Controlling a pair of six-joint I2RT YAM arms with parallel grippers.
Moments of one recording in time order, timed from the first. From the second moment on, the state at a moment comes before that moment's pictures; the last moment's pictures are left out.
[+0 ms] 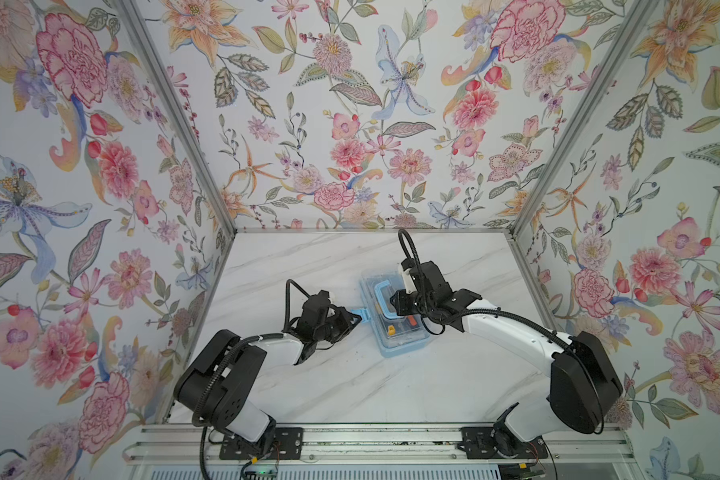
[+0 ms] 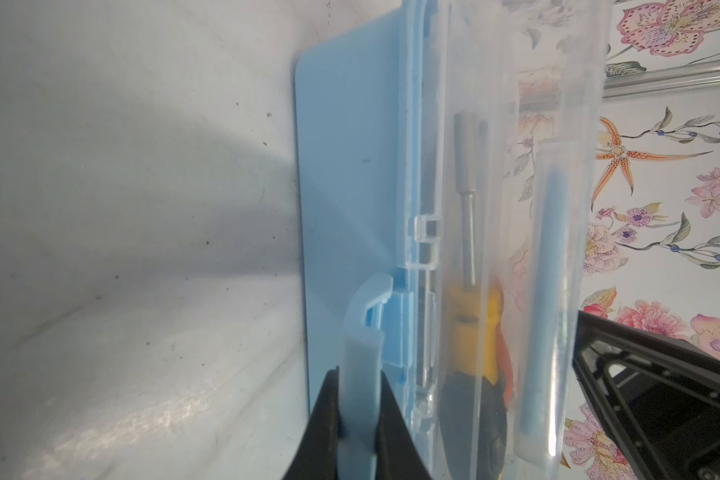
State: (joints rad) left arm -0.51 1.55 0.55 0.45 0.39 -1.15; right arm 0.69 1.53 1.07 -0.32 -0.08 0.45
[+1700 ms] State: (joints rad) left arm -0.46 1.38 0.65 0.49 0.46 -1.12; right arm 0.75 1.67 1.10 -0.15 -0.08 0.46
